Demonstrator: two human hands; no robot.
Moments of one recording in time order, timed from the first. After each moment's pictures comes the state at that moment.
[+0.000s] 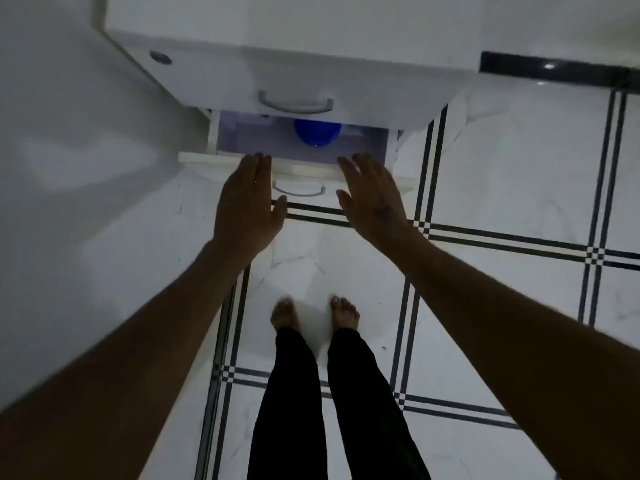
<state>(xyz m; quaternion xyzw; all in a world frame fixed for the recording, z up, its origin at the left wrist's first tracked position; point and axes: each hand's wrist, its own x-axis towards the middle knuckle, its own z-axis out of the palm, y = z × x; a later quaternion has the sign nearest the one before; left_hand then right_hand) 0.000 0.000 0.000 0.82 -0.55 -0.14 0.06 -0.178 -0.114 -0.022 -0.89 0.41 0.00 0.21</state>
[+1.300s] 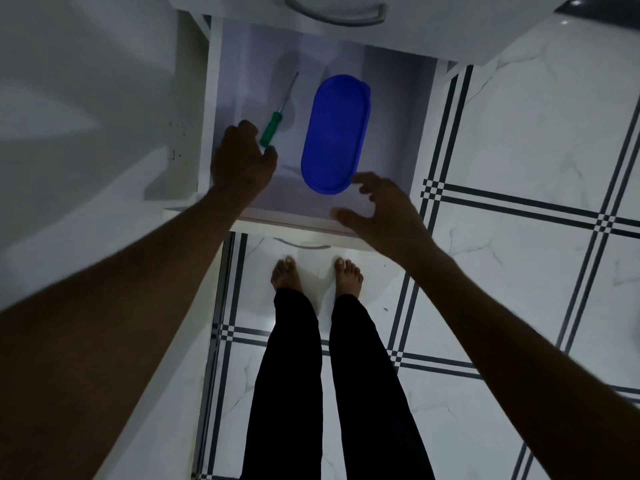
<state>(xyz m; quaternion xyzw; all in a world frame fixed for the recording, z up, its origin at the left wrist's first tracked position) 0.044 0.006 -0.072 0.89 -0.36 -0.27 0.10 -0.179 -0.040 -0.010 -0.73 0.50 0.11 0.46</state>
